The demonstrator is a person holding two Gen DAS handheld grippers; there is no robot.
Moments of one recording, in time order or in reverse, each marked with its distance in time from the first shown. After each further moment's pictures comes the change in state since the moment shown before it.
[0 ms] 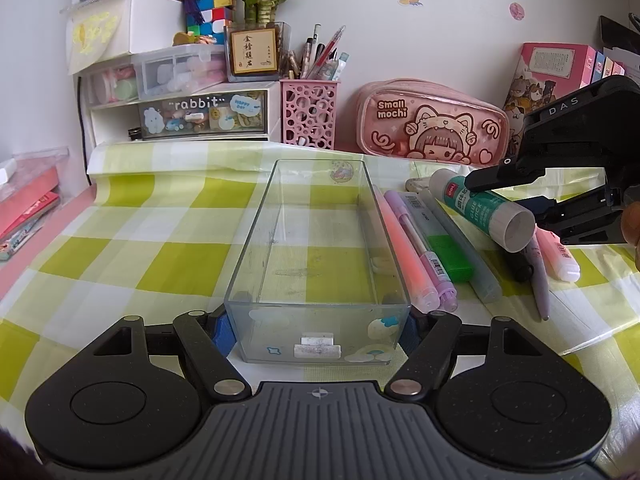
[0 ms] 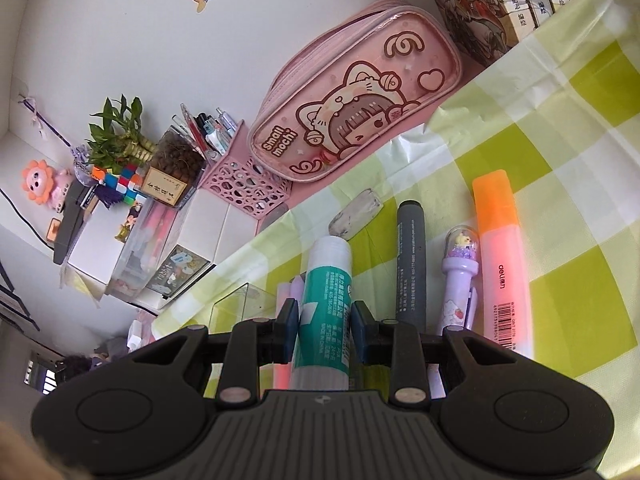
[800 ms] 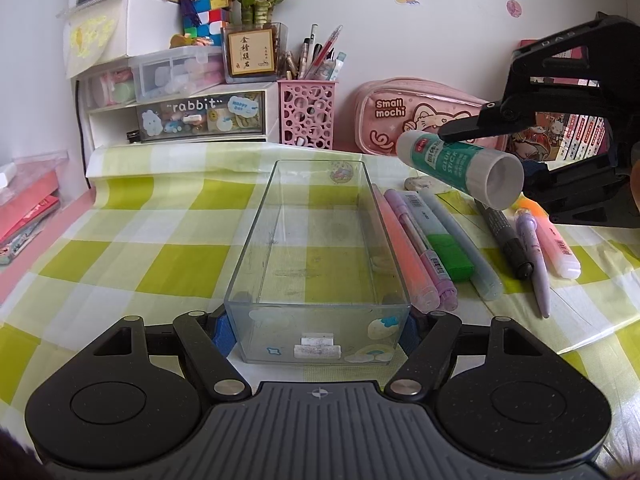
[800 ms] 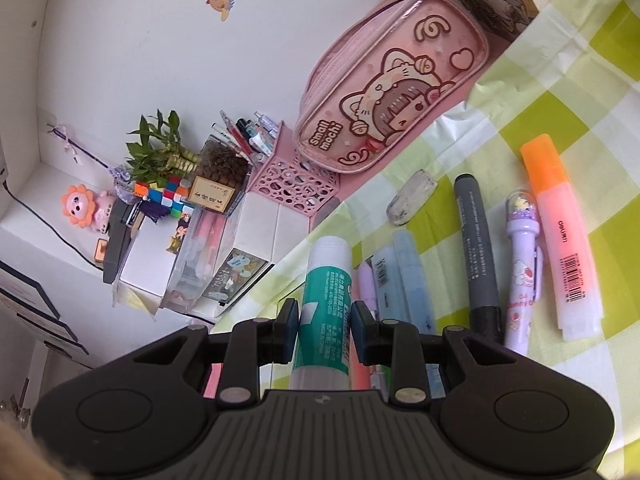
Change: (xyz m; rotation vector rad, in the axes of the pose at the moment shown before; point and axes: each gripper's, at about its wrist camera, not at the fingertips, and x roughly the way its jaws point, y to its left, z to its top) left arm 0.000 -0.001 0.000 0.011 0.000 0.001; right arm -0.006 0.022 -0.009 0.098 0.001 0.136
